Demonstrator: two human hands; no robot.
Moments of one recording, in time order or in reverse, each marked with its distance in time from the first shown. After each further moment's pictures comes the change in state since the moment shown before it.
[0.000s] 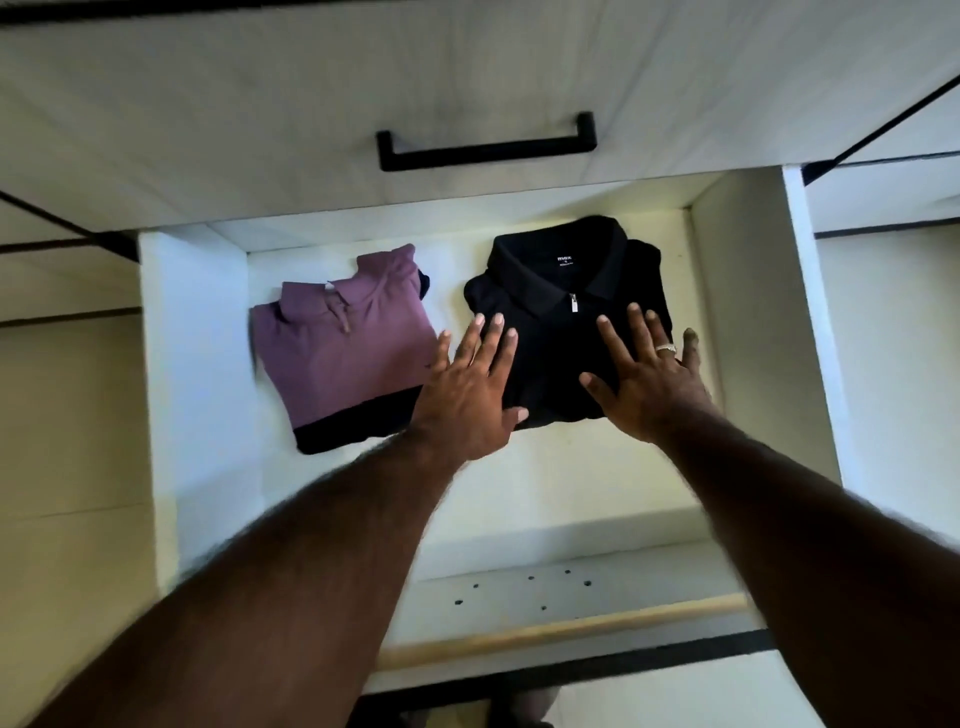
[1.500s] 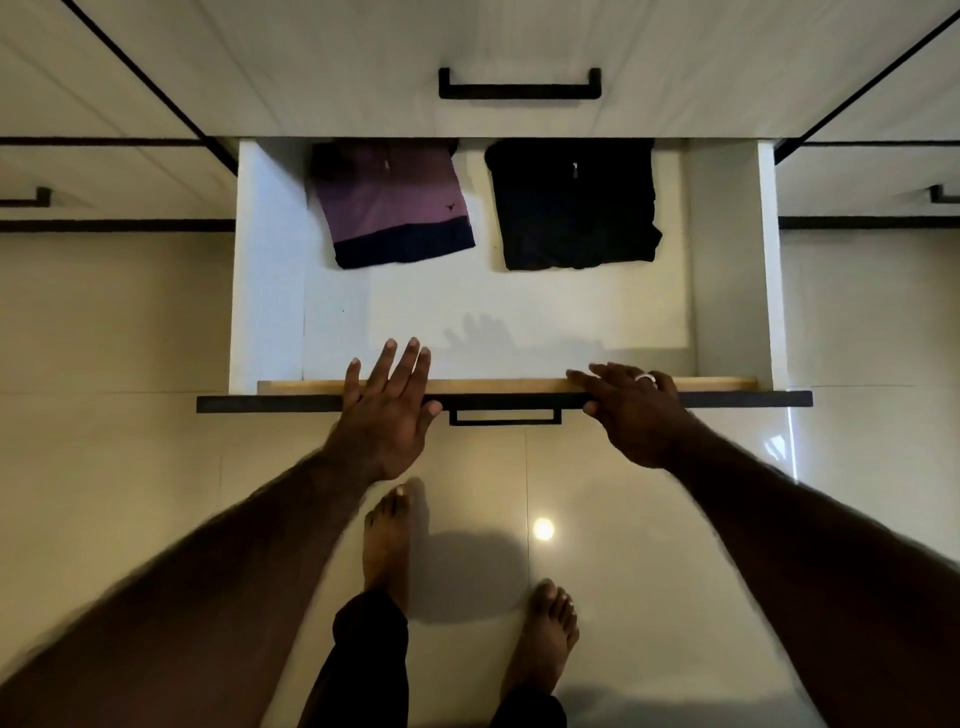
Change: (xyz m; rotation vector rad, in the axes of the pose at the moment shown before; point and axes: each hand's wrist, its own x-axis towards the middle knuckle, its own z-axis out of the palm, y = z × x) left_hand -0.230 -0.004 -0.012 -0.196 -0.061 -0.252; right_hand -0.169 0.001 -0.005 0.093 -0.115 -0.355
